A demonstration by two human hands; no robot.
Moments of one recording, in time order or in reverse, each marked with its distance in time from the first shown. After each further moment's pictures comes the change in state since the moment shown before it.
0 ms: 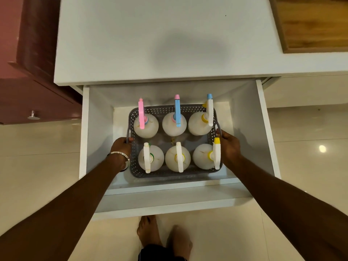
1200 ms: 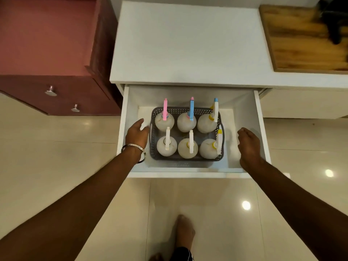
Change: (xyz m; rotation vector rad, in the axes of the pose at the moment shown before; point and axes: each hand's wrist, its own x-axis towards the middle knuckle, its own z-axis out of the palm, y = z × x) left_hand -0.124 0.019 -0.060 -0.234 0.067 0.297; right_hand -0.120 -0.061 -0.035 0.001 0.109 -0.116
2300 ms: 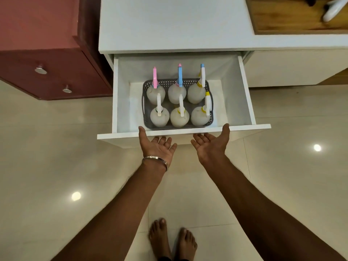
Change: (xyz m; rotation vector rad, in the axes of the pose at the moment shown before) left_hand -0.172 -0.046 0.023 -1.102 -0.237 -0.632; right_hand -0.162 0.049 0.004 0.888 -0.153 0.575
